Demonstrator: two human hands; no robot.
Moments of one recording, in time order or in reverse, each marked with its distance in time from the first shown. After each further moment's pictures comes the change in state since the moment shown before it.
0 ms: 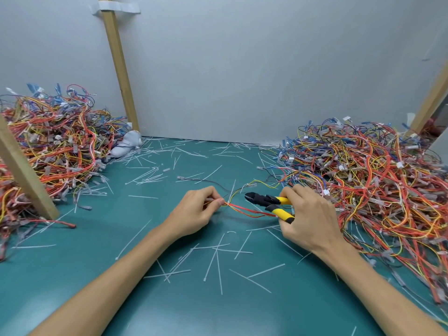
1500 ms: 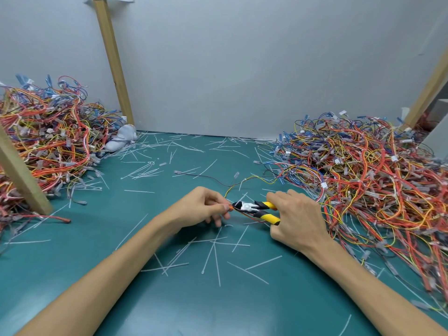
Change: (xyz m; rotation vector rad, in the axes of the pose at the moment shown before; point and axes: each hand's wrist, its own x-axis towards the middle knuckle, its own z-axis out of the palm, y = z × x) left_hand 0.003 0.006 0.002 -0.411 -0.332 -0.220; right_hand -0.005 -0.024 0.000 -0.150 -0.102 -0.099
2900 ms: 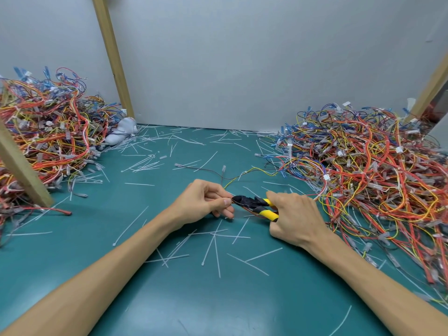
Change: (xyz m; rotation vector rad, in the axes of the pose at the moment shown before) left_hand -0.004 -0.003 0.010 -0.149 0.051 0.079; right_hand -0.003 0.008 0.017 0.099 -0.185 -0.004
